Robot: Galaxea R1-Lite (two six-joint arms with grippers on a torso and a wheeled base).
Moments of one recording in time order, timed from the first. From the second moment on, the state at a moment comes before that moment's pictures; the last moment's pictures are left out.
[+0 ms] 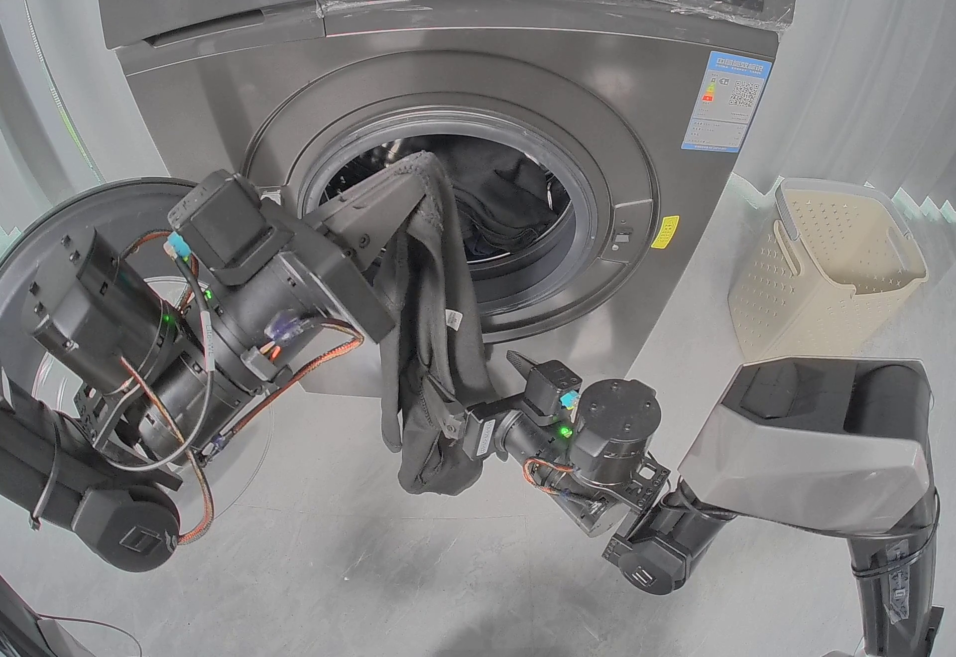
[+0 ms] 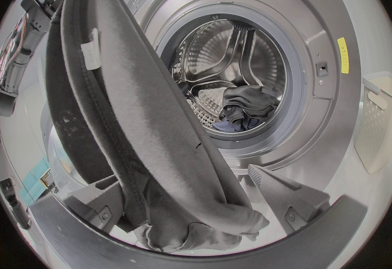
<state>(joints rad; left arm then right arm) -0.63 1.69 -0.61 -1.55 -0.20 -0.13 0.80 2.38 -0.92 -1.54 -0.22 0.16</state>
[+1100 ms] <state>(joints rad) -0.48 1.71 -0.58 -1.55 -0.24 -0.13 0.76 2.15 -0.57 -1.54 -0.22 0.18</state>
